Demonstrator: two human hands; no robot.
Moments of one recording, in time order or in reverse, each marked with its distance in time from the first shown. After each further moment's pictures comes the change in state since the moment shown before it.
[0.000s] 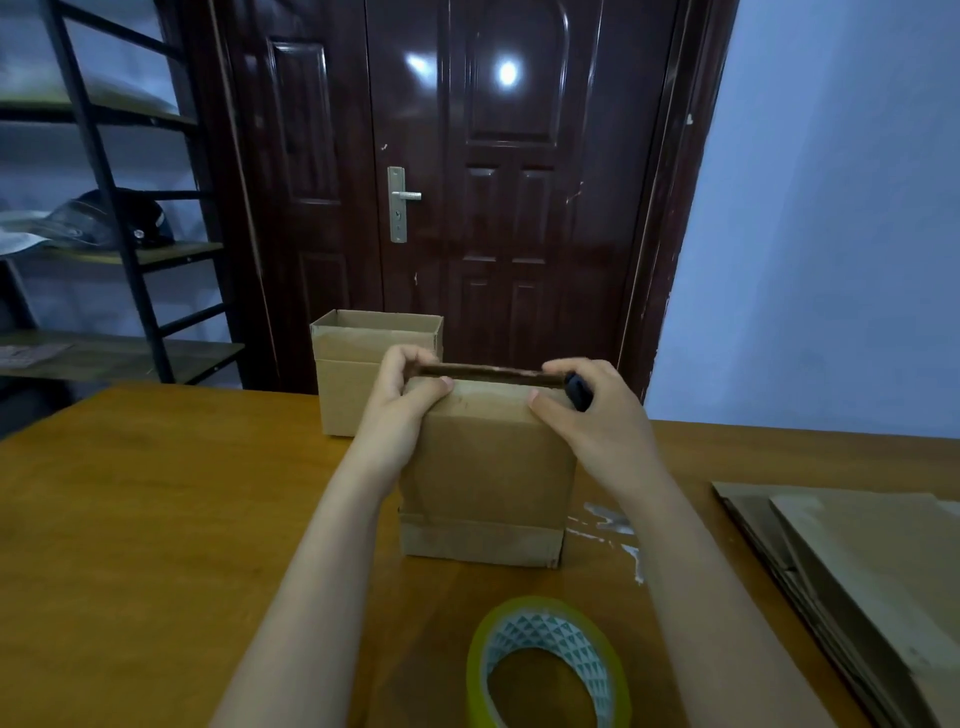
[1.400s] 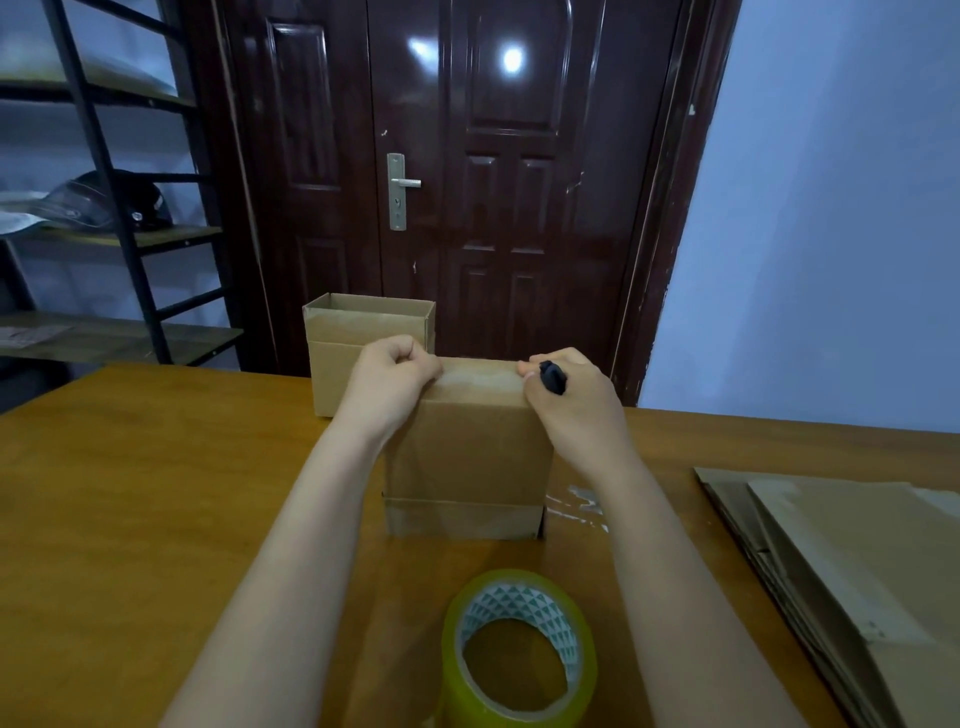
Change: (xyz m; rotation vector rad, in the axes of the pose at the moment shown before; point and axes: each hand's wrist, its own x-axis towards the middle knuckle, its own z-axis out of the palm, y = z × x) left_hand 0.001 0.019 0.007 0.277 0.080 -0.077; right_hand 0.002 0.003 0.006 0.014 -0.008 0.013
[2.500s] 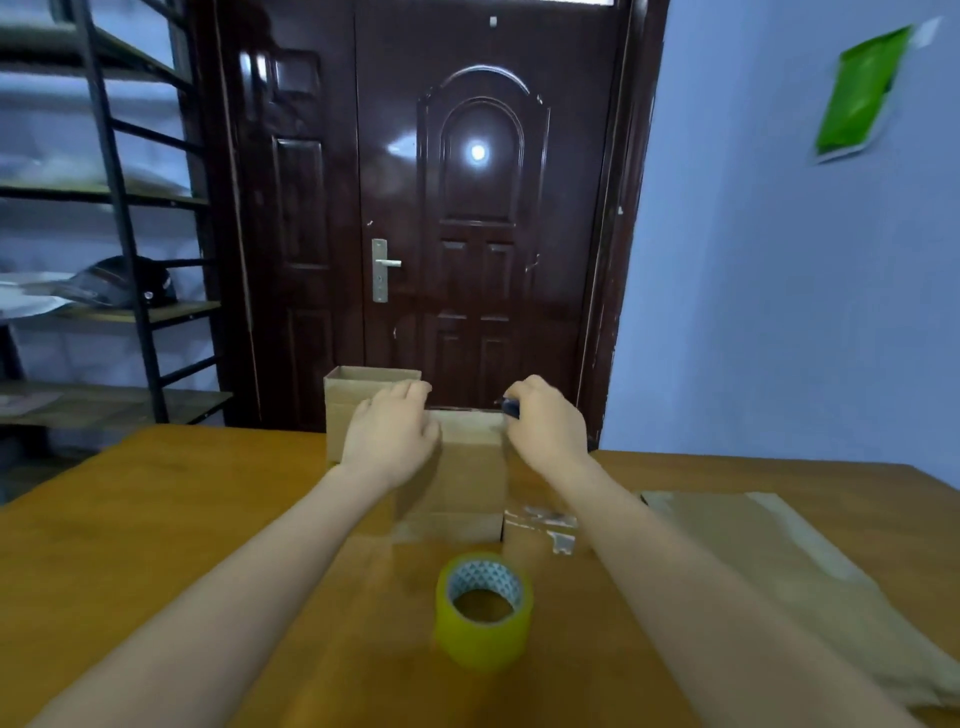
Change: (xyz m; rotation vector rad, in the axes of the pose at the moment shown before) left_hand -0.063 0.062 -0.038 0.903 -0.026 0.450; right_hand -0.033 -0.071 -0.057 -0.601 -0.002 -0.136
